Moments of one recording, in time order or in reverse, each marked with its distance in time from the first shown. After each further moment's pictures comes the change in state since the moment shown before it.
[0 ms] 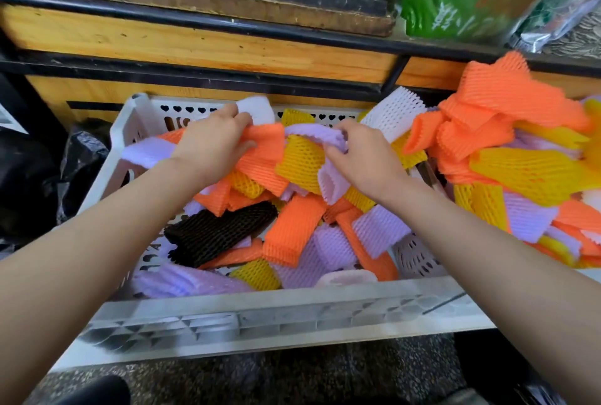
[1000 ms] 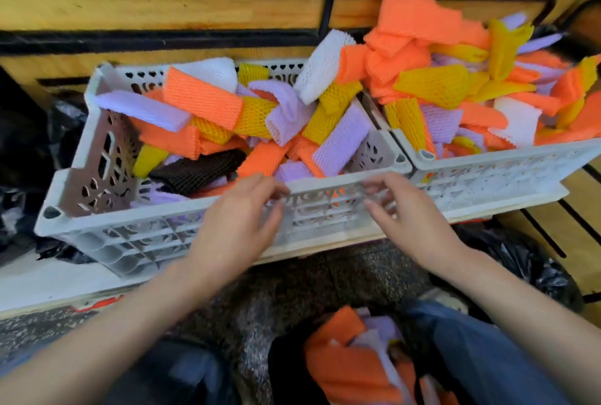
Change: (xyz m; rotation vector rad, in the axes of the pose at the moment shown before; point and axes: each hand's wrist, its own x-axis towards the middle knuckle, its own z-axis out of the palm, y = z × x) left_hand -0.186 0.118 -0.009 -0.509 0.028 0.227; right_hand -0.232 0.045 -0.049 0.197 -0.040 0.139
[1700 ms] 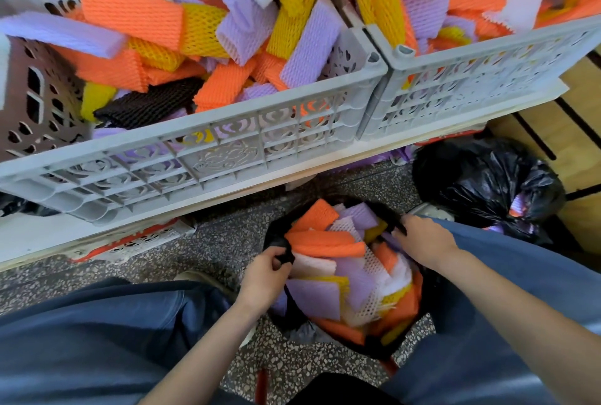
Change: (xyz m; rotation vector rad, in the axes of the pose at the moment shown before) left_hand -0.143 0.005 0.149 -0.341 -0.486 -0.907; right_hand -0.121 0.122 0.061 -0.415 -0.532 0.648
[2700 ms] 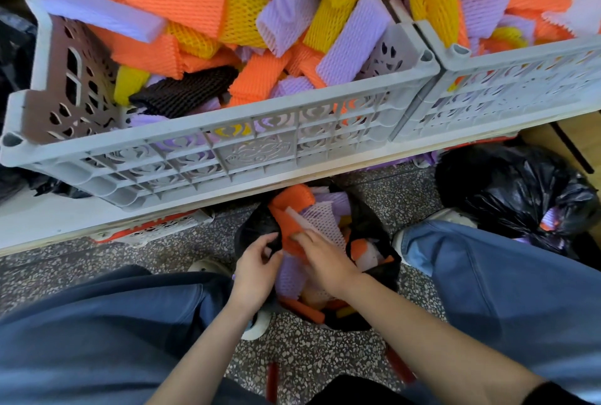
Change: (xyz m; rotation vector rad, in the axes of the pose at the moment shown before) left_hand 0.001 -0.026 -0.038 -0.179 0.160 0.008; right_hand -0.003 -0.149 0.087 0.220 -0.014 -0.766
